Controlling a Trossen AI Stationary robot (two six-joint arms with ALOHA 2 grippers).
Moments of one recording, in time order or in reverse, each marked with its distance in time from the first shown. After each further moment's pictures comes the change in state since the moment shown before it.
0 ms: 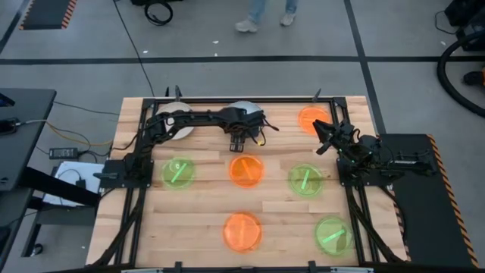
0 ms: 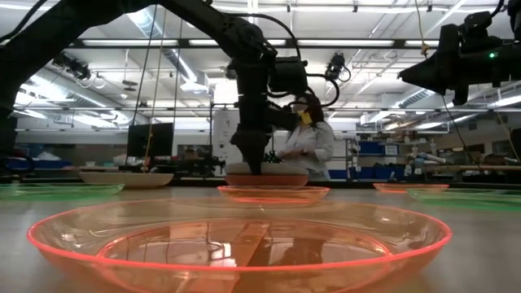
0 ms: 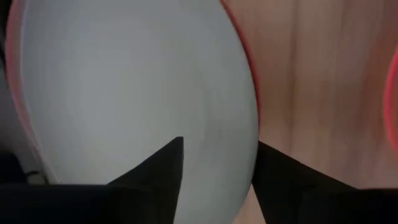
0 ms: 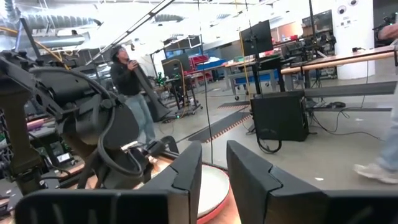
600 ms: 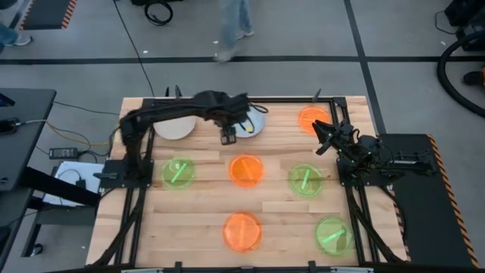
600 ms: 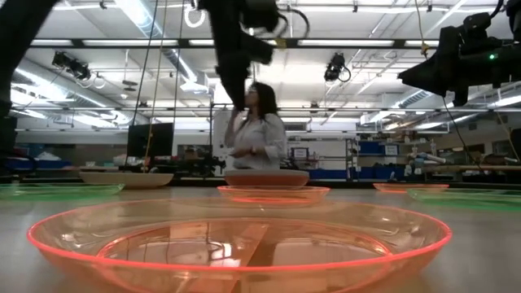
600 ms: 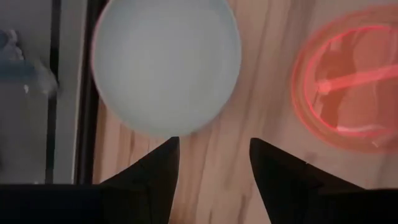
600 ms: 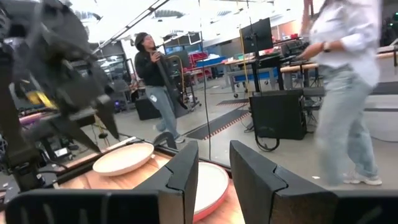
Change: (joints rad) left arm 0.005 -0.315 0.003 -0.217 0.098 -0.231; right arm 0.001 0.000 0.000 -0.019 0.001 -0.009
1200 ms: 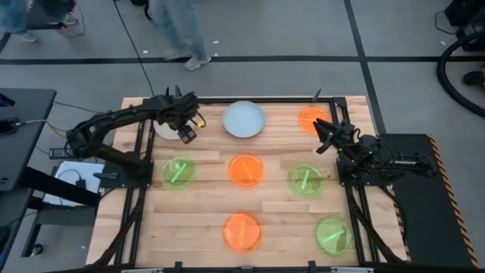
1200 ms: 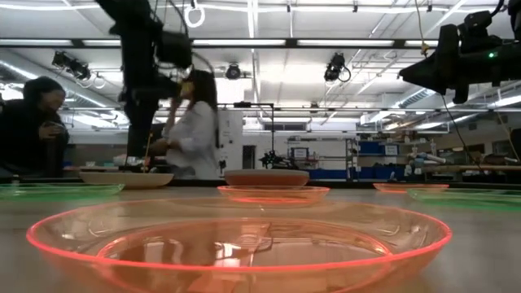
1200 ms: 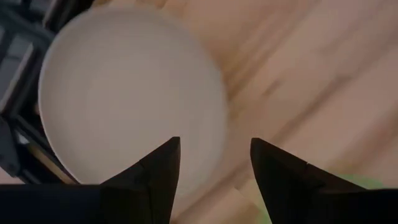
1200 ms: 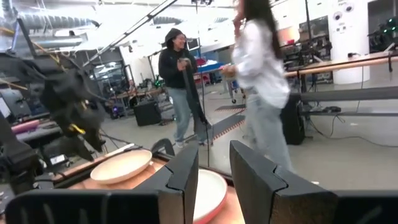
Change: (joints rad) left arm 0.322 -0.506 -0.791 0.161 -0.010 -0.232; right arm -0.015 0.000 0.000 0.034 -0.002 -0.019
